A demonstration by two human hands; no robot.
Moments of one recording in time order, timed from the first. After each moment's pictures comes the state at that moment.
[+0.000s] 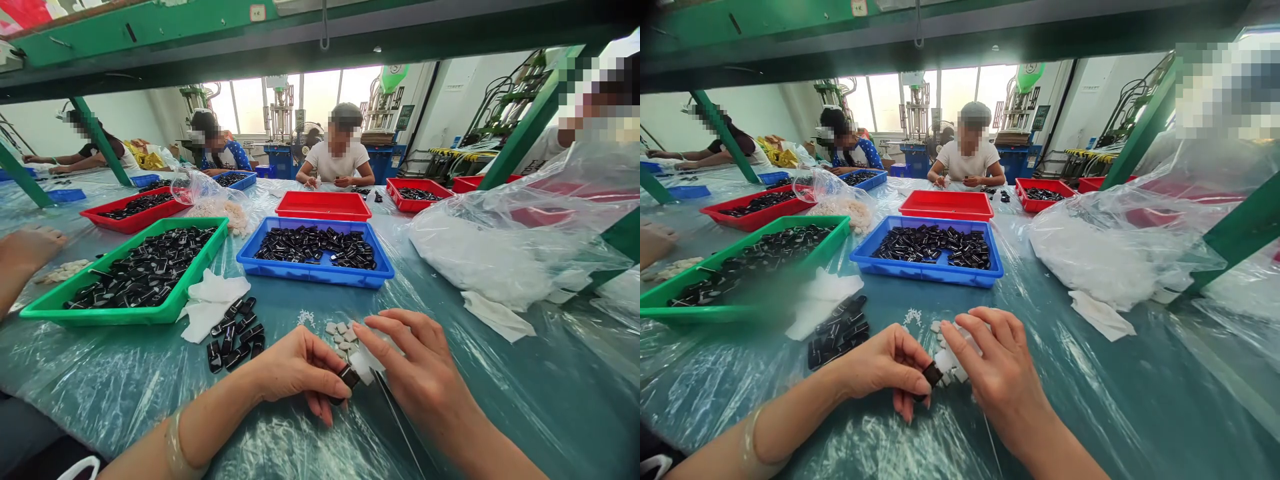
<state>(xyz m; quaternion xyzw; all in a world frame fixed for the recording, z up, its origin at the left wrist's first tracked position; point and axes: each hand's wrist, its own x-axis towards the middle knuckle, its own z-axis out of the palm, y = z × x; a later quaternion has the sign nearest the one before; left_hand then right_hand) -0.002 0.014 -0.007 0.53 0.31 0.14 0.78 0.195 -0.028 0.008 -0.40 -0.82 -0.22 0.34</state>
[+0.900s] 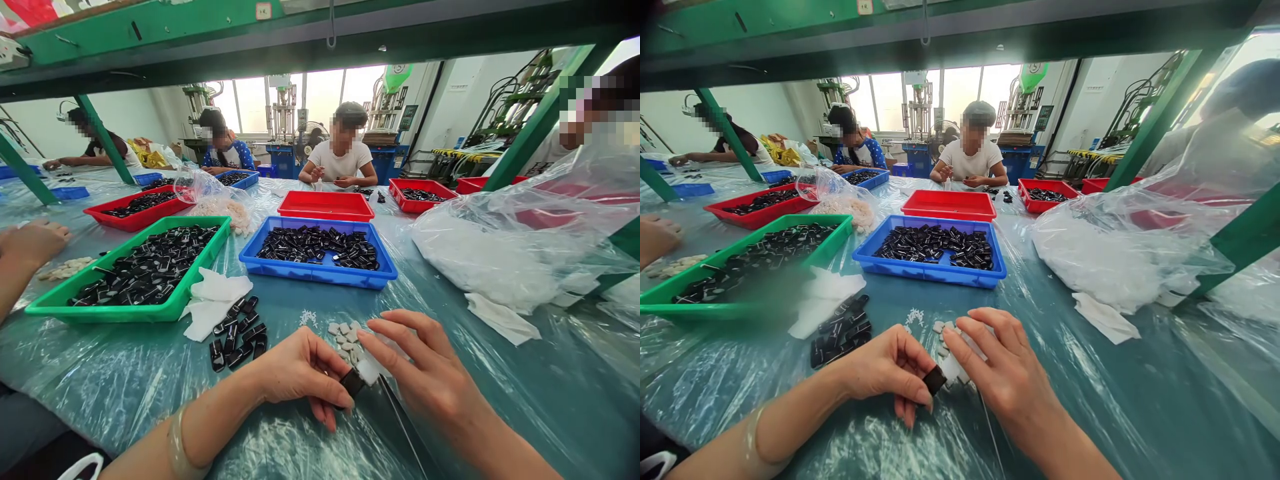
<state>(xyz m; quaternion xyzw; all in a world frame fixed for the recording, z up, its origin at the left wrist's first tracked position) 0.000 0.011 -0.002 0.51 0.32 0.14 0.78 0.206 -0.026 0.007 -0.35 -0.86 -0.20 0.33</state>
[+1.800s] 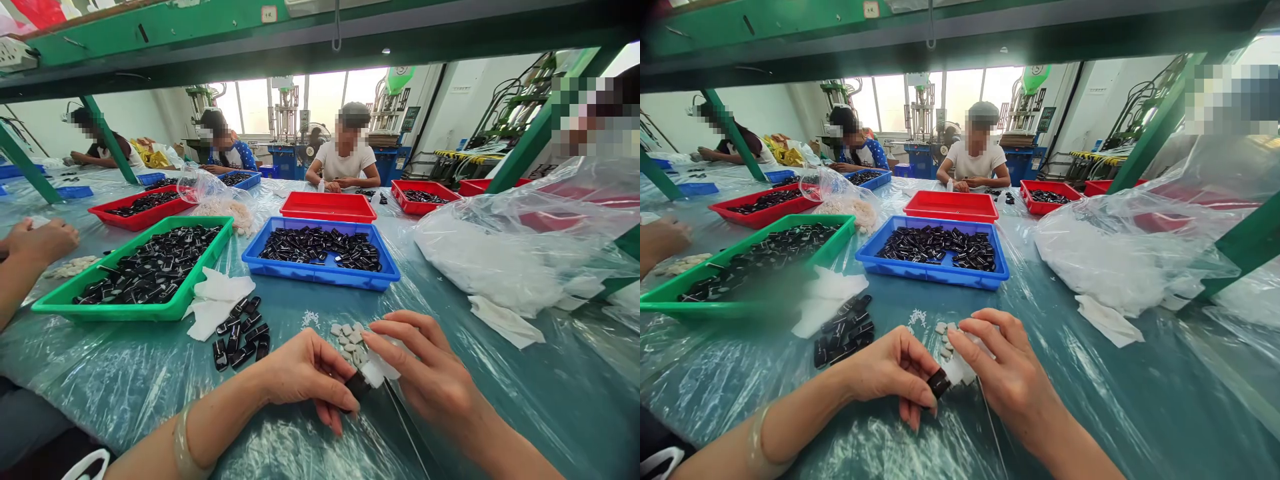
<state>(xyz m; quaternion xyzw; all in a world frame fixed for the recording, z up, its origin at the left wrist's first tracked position) 0.000 0.010 -0.003 0.50 0.30 0.14 0.80 0.205 -0.023 0.006 -0.35 -0.85 -0.15 0.36</state>
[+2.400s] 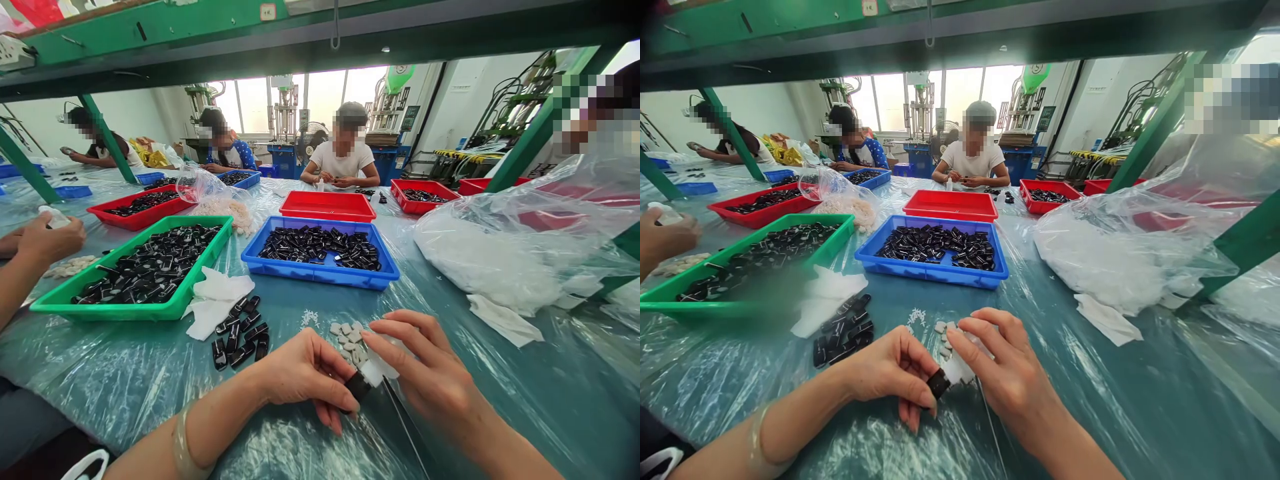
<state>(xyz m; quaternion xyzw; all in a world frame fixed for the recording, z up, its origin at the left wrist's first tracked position) 0.001 0.010 -0.003 0.50 0.29 0.14 0.80 0.206 -0.023 0.006 -0.35 -0.85 -0.15 0.36</state>
